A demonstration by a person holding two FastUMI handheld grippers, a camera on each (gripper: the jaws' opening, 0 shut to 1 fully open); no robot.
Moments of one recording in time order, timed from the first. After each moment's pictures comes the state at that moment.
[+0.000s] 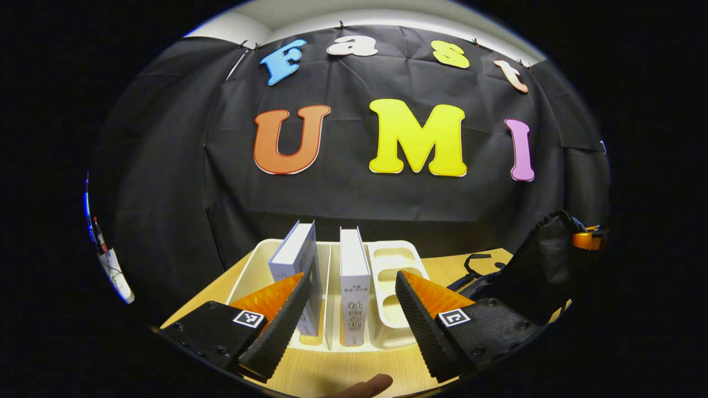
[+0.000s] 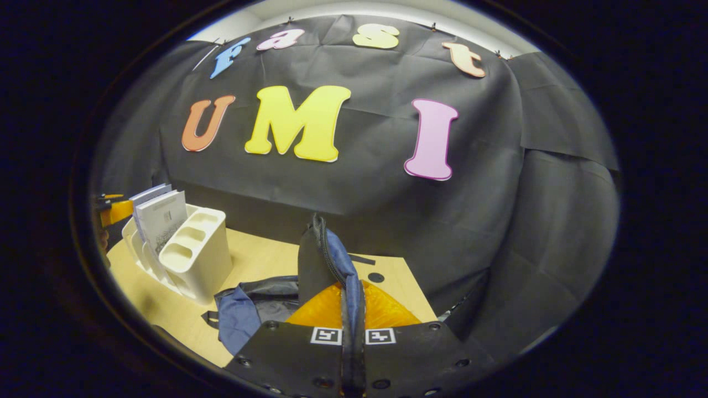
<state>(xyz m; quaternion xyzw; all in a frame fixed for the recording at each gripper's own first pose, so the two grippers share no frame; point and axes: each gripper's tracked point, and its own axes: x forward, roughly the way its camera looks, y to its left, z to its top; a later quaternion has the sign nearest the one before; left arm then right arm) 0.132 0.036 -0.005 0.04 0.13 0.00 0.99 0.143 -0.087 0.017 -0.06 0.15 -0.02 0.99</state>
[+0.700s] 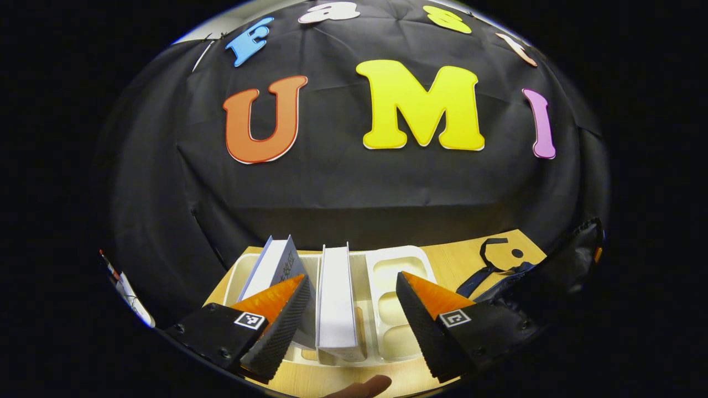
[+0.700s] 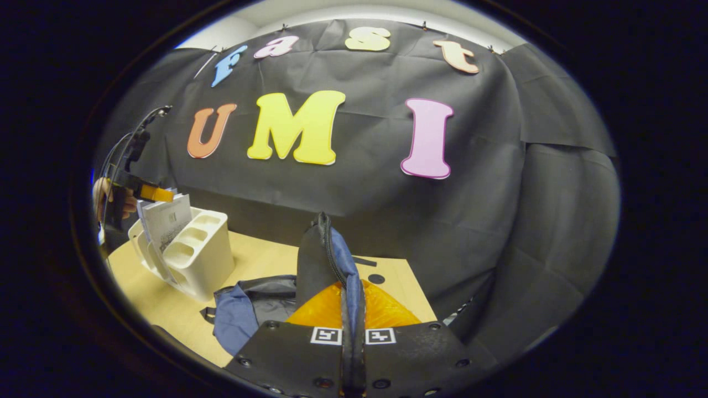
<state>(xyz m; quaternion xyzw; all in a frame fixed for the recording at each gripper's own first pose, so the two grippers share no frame) 0.218 0.025 -0.022 0.07 0.26 0.01 0.96 0.140 -0.114 0.014 -0.05 0.13 0.01 0.99</state>
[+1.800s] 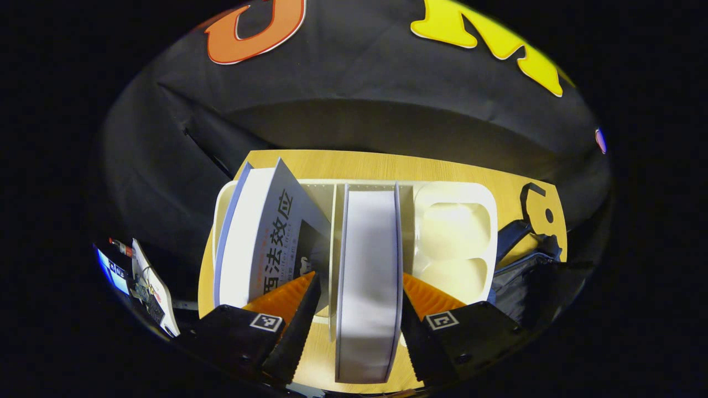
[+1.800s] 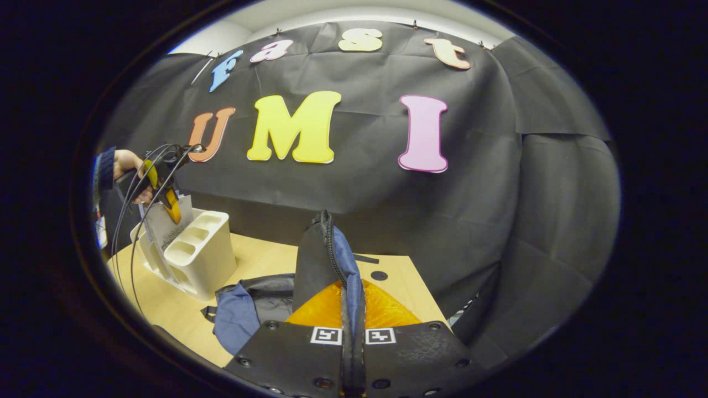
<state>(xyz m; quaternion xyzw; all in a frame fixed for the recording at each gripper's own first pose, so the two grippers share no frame) 0.224 0.058 -0.098 0.02 0.55 0.07 0.83 0.136 -0.121 -0.003 -0.03 0.13 0.02 0.99</state>
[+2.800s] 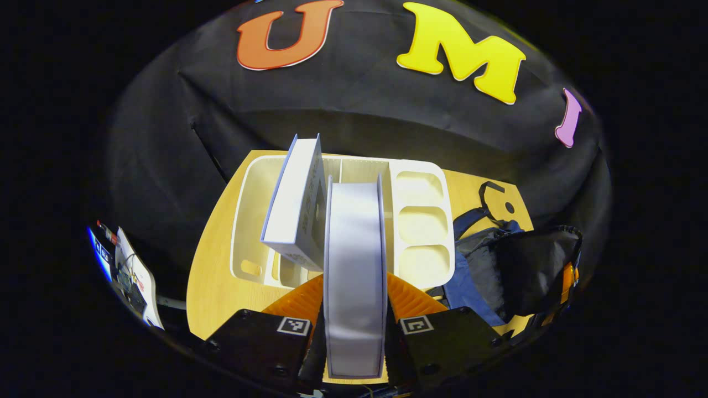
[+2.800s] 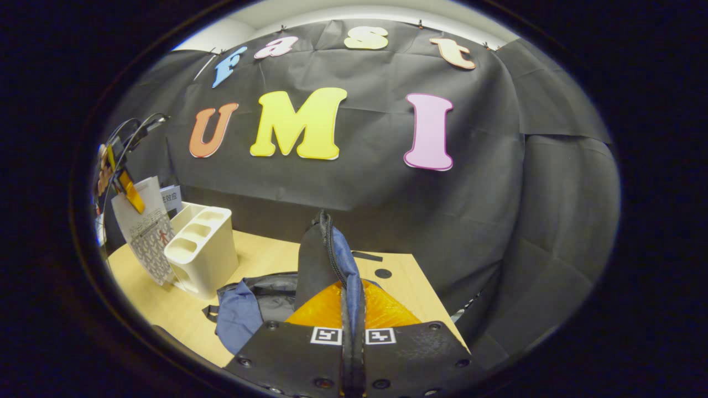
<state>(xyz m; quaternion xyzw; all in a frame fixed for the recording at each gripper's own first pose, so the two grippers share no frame) 0.114 0.062 -0.042 -0.04 0.49 0.02 0.87 0.138 -0.106 -0.008 -0.04 0.13 0.01 0.99</state>
